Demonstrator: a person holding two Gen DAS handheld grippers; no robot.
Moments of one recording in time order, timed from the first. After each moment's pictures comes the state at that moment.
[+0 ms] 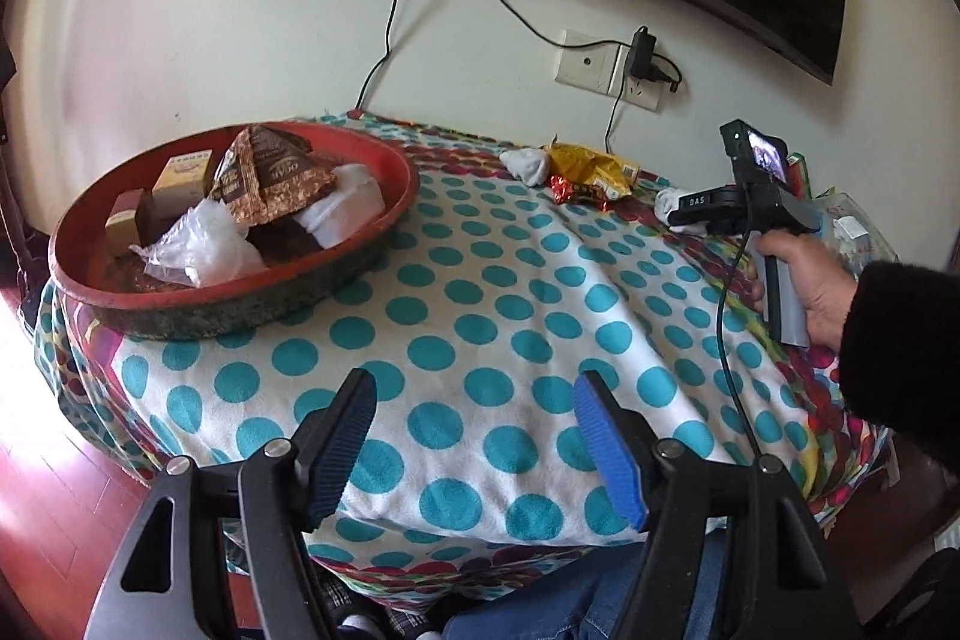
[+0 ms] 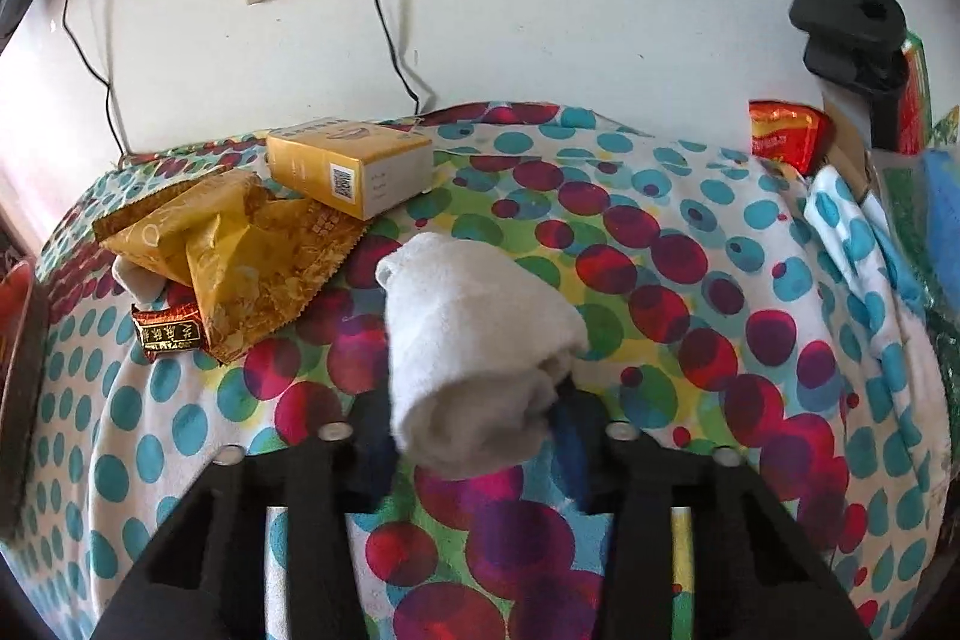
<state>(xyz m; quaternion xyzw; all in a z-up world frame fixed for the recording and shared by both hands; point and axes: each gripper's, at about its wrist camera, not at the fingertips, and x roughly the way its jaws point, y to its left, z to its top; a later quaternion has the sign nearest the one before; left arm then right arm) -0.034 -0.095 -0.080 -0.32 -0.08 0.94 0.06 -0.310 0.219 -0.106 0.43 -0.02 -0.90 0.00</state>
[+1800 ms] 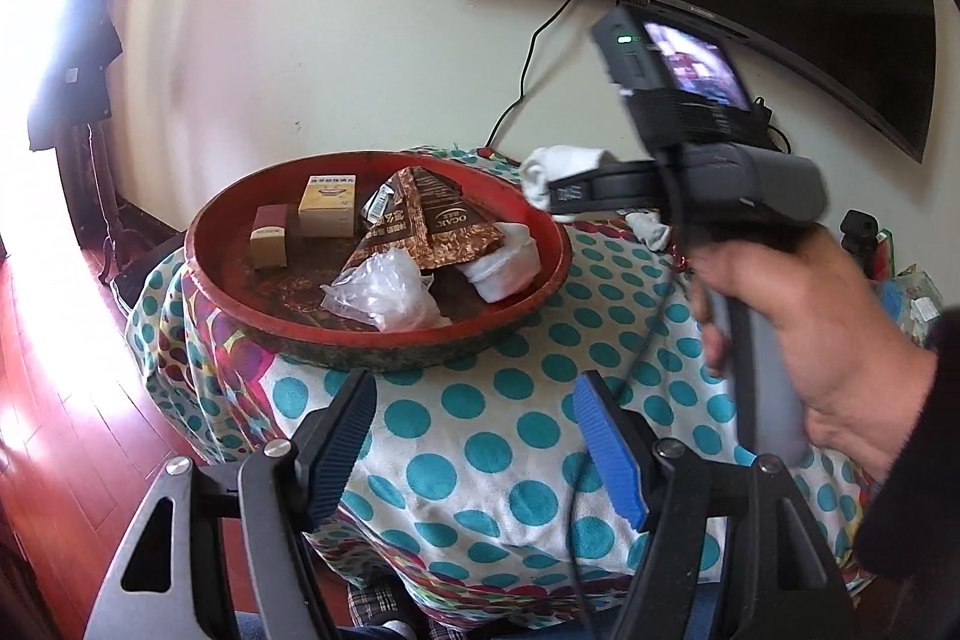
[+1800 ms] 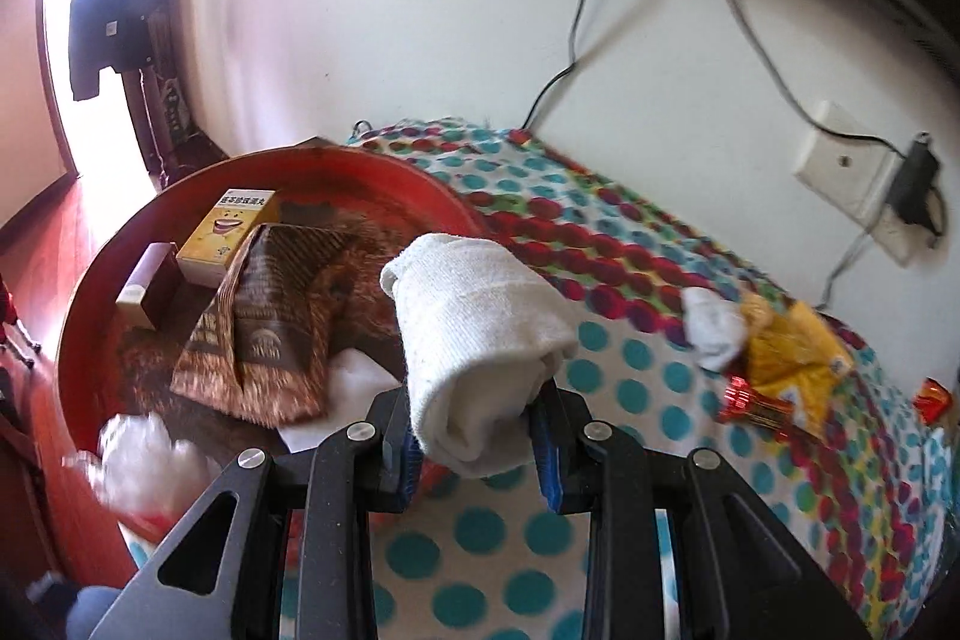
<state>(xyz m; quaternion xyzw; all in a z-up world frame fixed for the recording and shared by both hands) -0.021 -0.151 -0.056 -0.29 -0.11 0.95 -0.07 -0.220 -0.099 -0.047 0.35 0.15 -0.90 0.21</state>
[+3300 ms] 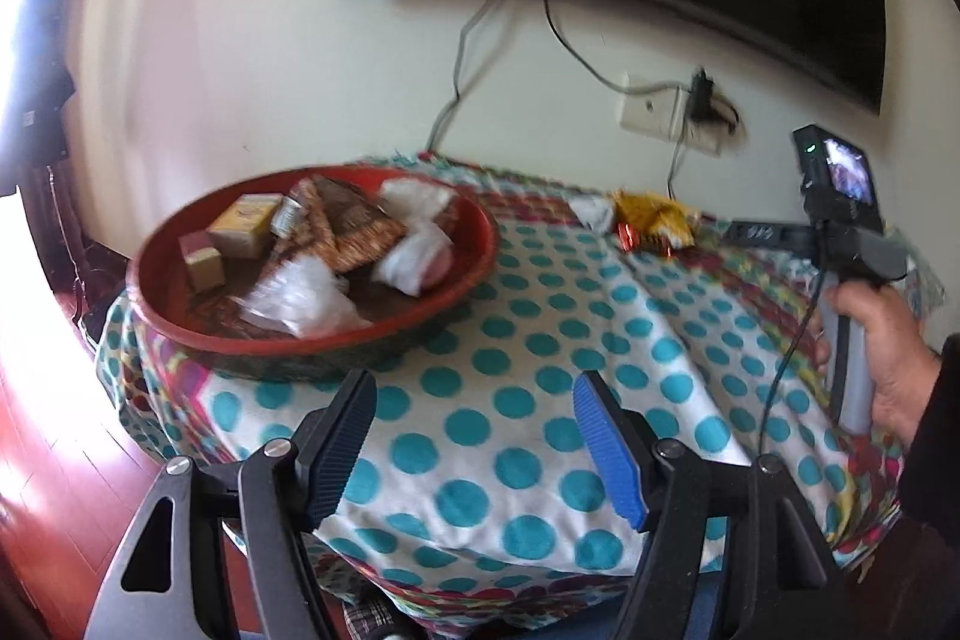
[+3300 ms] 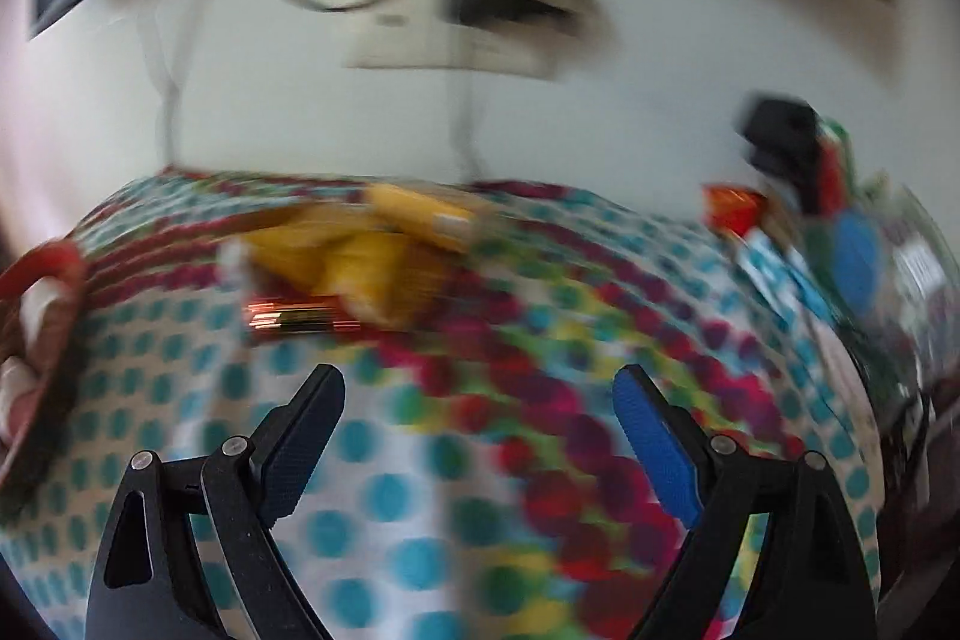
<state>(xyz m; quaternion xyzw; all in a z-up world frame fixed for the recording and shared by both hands) -0.030 -0.109 -0.063 -0.29 -0.06 0.96 -0.02 -0.243 0.164 -0.064 0.35 0.01 -0.93 -0.05</state>
